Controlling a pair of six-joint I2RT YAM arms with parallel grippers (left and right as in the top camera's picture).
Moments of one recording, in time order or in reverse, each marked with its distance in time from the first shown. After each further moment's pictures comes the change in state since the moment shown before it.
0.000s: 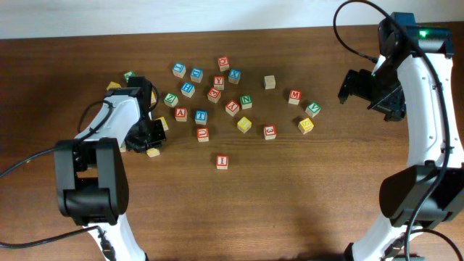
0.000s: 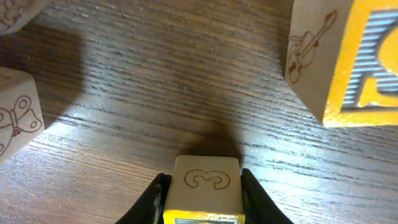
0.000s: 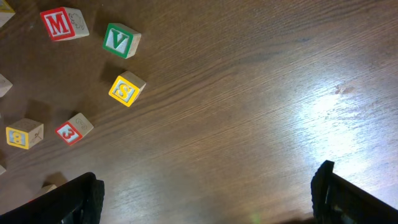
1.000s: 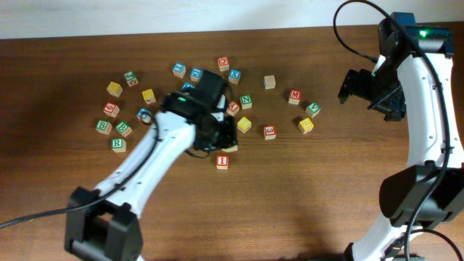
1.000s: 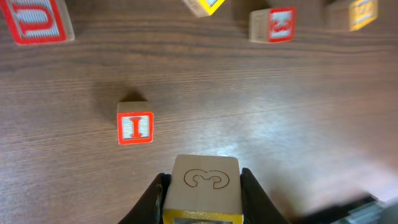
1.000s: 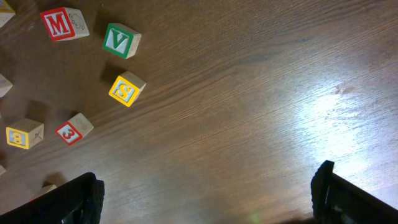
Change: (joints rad) left arm -0.486 -0.284 0.052 -0.012 0.307 -0.254; right arm 0.000 0.000 0.000 0.000 0.000 0.000
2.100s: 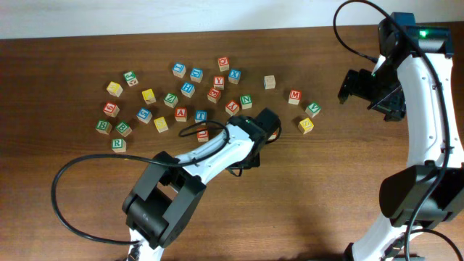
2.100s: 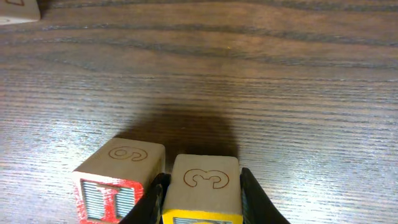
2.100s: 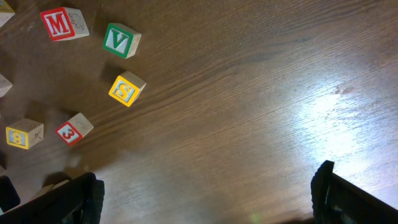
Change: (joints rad) left arm -0.250 0.310 0.002 0.066 -0.440 -0.198; right arm 0.000 0.000 0.000 0.000 0.000 0.000
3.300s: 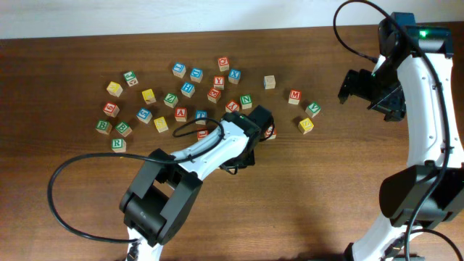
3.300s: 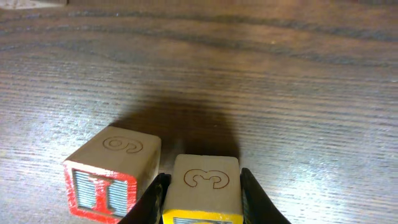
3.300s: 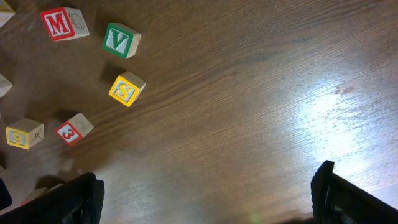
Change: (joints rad) left arm 0.038 0.000 0.000 -0.037 0.027 0.000; right arm 0.000 0.000 0.000 0.000 0.000 0.000
